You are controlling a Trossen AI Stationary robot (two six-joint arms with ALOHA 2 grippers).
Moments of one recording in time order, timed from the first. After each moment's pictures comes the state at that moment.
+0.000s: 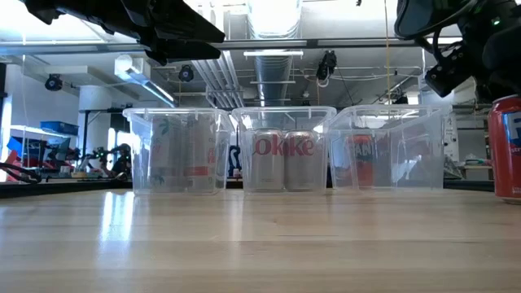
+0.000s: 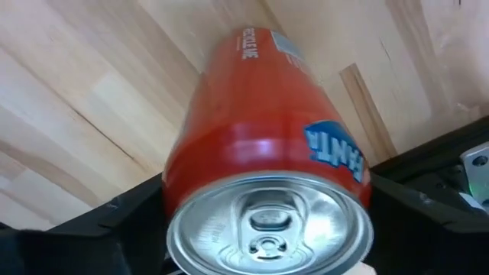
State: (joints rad) left arm -0.31 1.25 0.62 0.36 -0.57 -0.06; right arm 0.19 1.35 0.88 -1.27 -0.23 0.80
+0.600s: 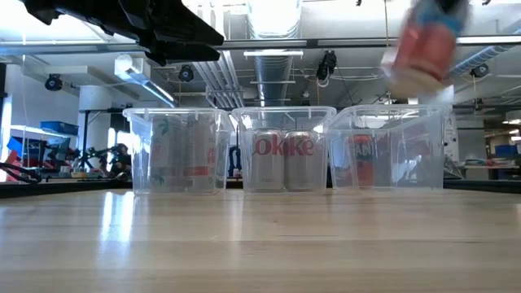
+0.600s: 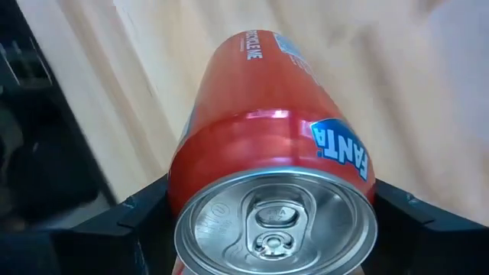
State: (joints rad) left arm -0.31 1.25 0.62 0.34 -0.57 -0.06; right arm 0.19 1.35 1.32 -1.27 -0.16 0.66
